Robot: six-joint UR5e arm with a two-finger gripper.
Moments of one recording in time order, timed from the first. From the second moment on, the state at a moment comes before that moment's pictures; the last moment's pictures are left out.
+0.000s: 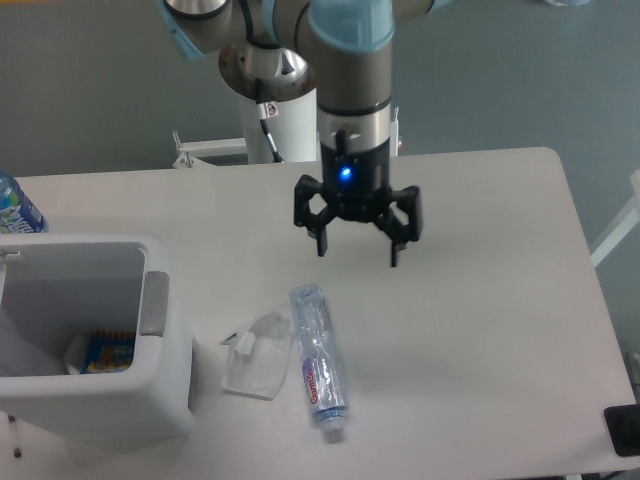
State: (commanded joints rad) arm 2.43 -1.68 -1.76 -0.94 1.44 0.94
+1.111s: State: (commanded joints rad) arm 2.22 -1.89 -1.86 -0.85 1.49 1.06
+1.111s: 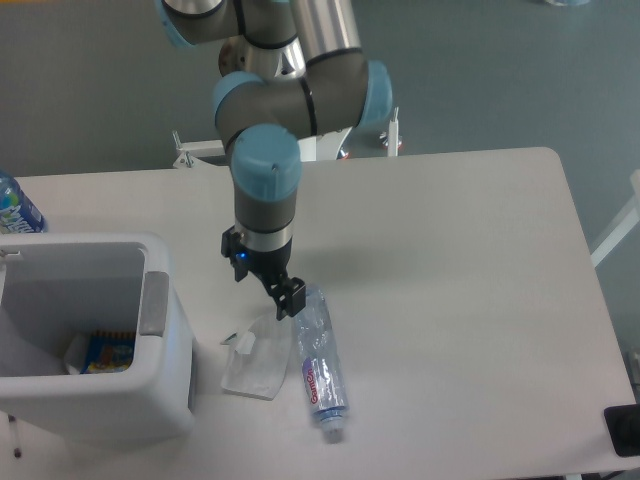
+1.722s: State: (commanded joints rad) arm 2.20 -1.97 -1.87 -0.82 1.56 1.06
